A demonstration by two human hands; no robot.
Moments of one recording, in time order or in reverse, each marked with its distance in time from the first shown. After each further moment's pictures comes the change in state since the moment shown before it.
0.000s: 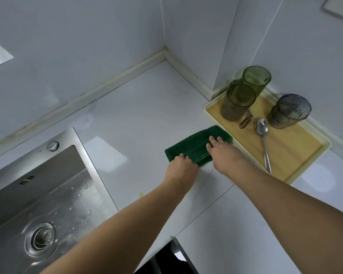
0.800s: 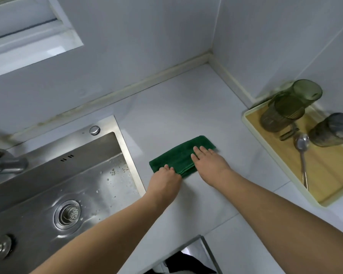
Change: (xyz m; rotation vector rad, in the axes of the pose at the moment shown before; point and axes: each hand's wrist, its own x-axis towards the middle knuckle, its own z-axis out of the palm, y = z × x) left_hand -0.099 -0.098 0.047 -0.115 -0.078 -0.212; right_hand 0.007 -0.136 -0.030 -0.162 0.121 -0.306
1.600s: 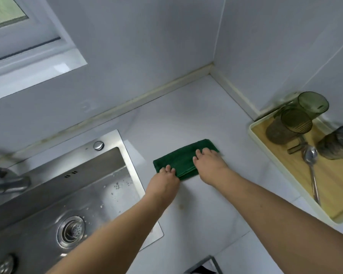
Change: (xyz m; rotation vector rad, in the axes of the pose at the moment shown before) left_hand 0.040 -0.032 -0.005 -0.022 -0.038 0.035; right_hand 0.032 0.016 -0.035 -0.030 0.016 0.057
